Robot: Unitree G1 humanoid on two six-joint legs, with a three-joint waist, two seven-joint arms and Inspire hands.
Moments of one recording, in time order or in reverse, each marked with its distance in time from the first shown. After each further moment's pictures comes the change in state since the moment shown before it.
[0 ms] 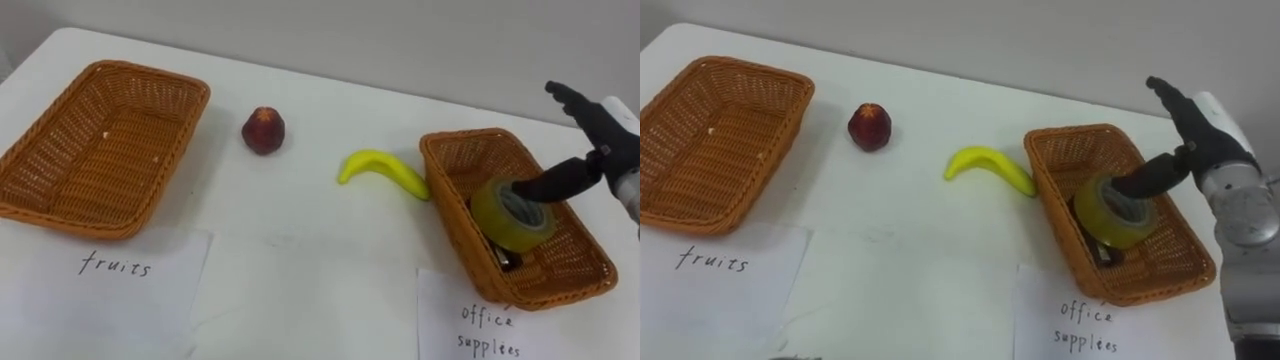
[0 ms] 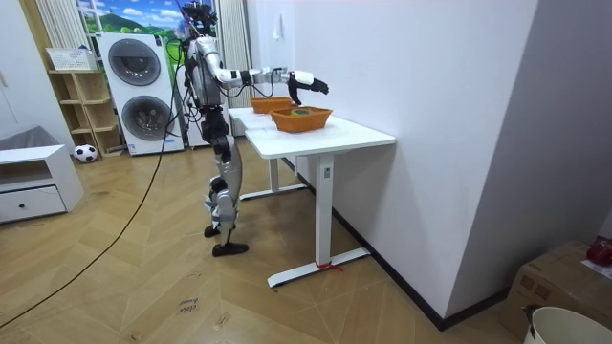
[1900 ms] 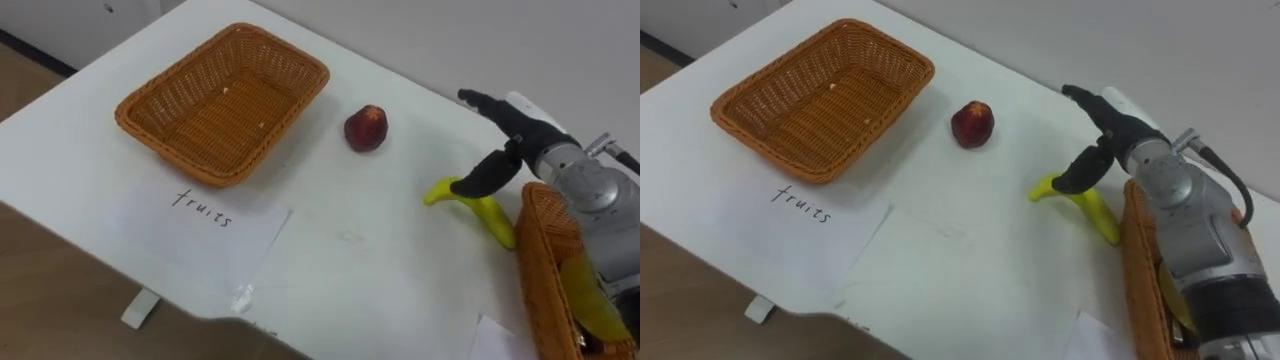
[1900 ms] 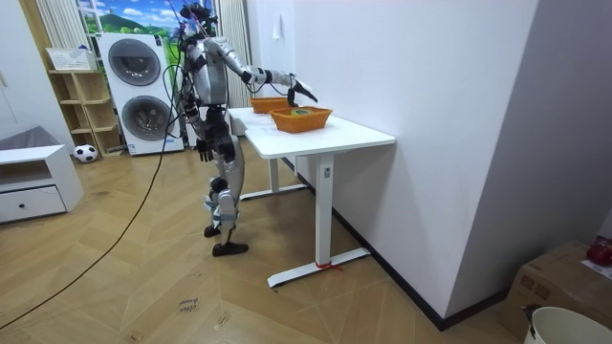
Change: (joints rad) left arm -0.006 0.045 -0.056 -0.009 0.003 0.051 -0.097; right arm -0.168 -0.016 0.311 0.208 0.021 0.014 0.022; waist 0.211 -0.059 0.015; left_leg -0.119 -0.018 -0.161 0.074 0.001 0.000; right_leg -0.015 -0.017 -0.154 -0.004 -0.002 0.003
